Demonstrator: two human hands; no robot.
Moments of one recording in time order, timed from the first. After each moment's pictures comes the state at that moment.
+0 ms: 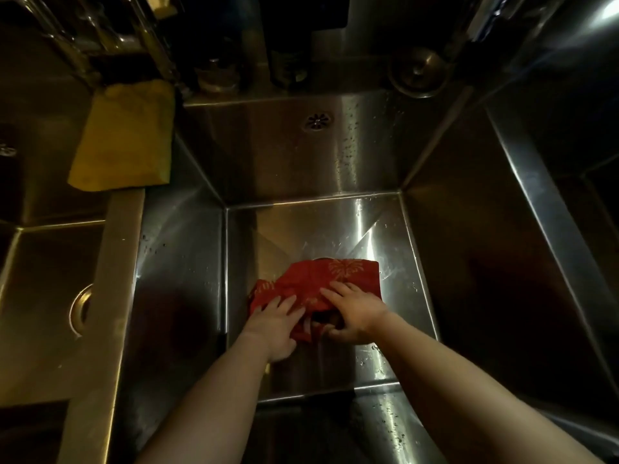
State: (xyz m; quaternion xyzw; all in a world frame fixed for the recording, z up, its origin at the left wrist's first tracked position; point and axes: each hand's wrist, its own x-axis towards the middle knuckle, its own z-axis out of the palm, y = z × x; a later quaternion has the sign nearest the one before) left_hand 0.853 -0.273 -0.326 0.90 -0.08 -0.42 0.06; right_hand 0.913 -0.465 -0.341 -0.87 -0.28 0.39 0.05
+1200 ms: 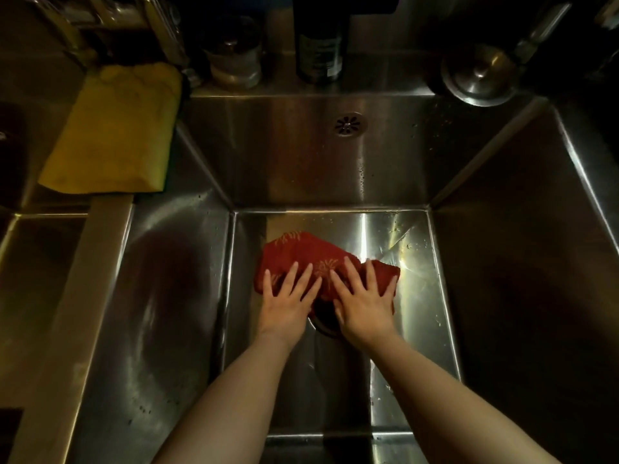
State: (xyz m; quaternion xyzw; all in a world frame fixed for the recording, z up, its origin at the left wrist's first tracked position) left_hand 0.902 -0.282 -0.366 0.97 -0.04 -0.22 -0.04; right_hand 0.944 -0.441 -0.385 -0.96 -0.23 0.18 0.04
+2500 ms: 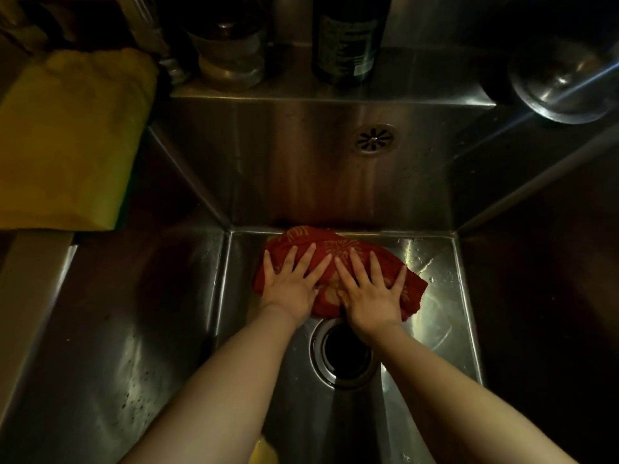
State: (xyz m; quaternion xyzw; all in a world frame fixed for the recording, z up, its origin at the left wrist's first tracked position) left_hand 1.002 -0.258 -0.395 0.96 0.01 -0.26 0.02; right_hand 1.026 -0.415 -0.420 -0.96 -0.23 0.19 -0.02
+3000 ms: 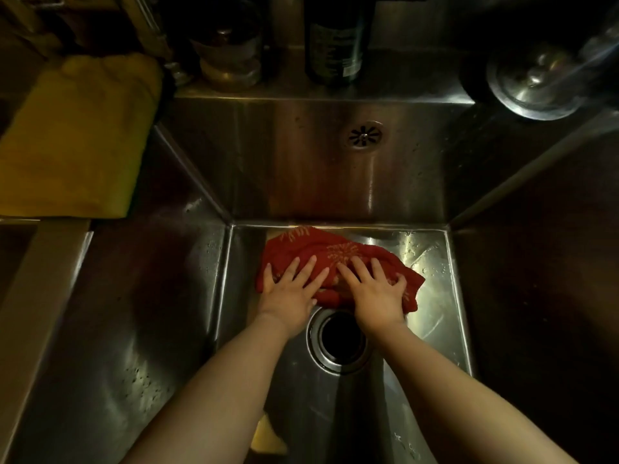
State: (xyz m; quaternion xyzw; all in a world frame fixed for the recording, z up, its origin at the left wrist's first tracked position) left_hand 0.972 -0.265 -0.383 0.95 -0.02 -0.29 0.04; right_hand 1.017 -0.429 -0.411 -0.96 -0.22 0.20 0.00
